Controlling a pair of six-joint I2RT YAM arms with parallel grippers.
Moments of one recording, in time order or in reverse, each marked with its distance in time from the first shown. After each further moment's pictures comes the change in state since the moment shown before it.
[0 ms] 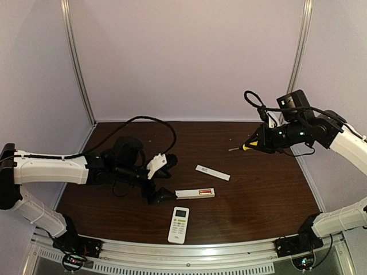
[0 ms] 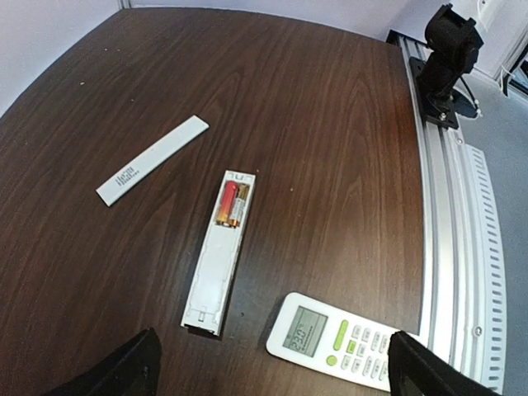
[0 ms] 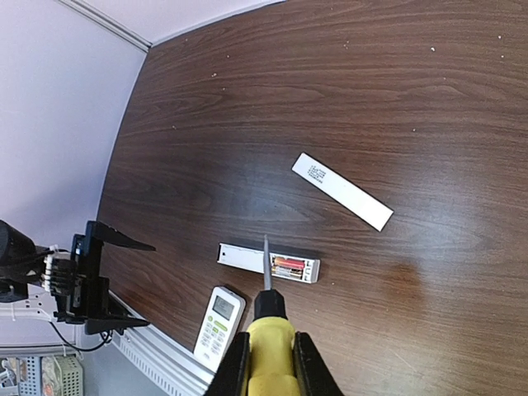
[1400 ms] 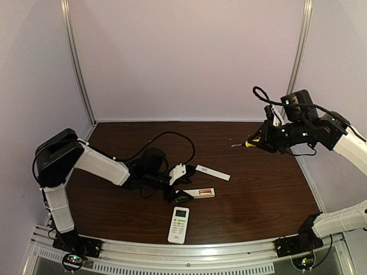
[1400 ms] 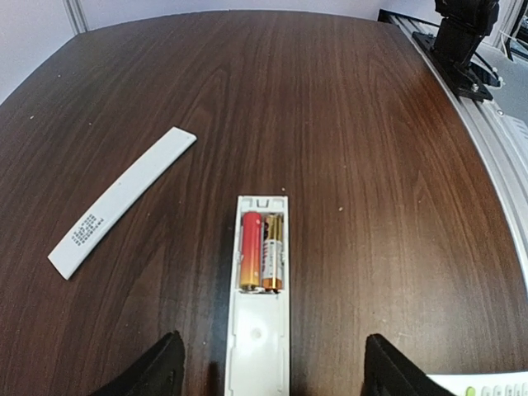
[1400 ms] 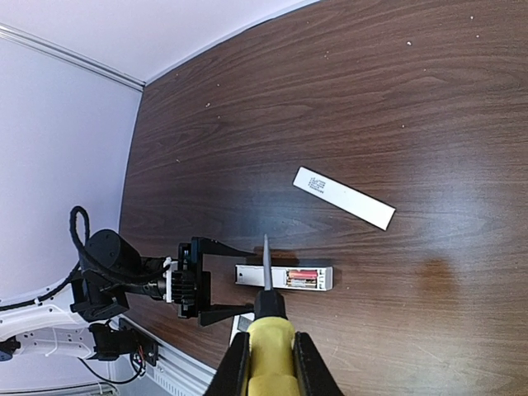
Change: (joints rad) left arm 0.051 0.499 0.056 0.476 0.163 0.173; right arm 0.000 -0.038 -0.016 0.032 0.051 0.174
